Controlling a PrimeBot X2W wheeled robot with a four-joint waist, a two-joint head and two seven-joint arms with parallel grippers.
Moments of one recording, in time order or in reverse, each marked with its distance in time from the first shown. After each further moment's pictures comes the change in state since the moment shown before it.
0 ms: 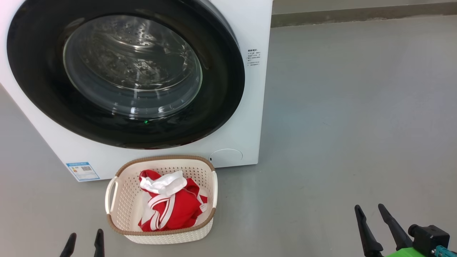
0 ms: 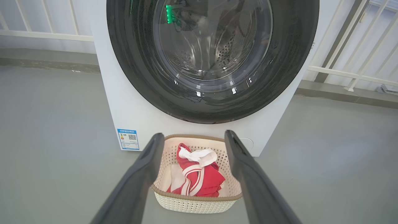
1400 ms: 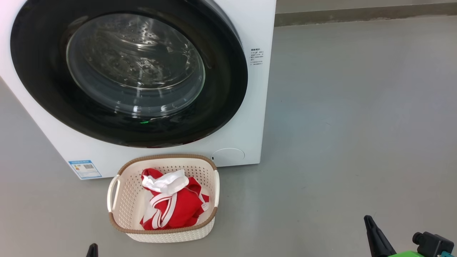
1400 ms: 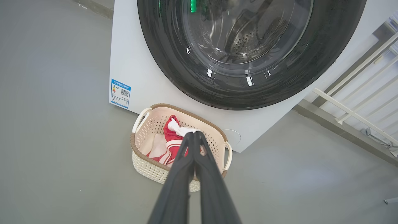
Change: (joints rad) left arm -0.001 -0.057 0.005 0.068 -0.255 0.000 0.081; right arm 0.000 0.045 -0.019 0.065 0.253 0.000 0.077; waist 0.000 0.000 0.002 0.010
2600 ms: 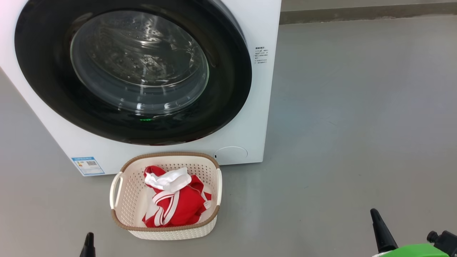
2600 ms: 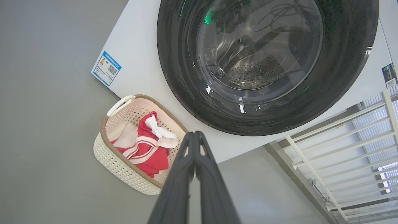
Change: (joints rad) left arm -0.051 -0.021 0.030 -0.019 -0.365 0.000 0.104; right arm -0.016 0.026 -0.049 -0.031 0.362 0.000 0.110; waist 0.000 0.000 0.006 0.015
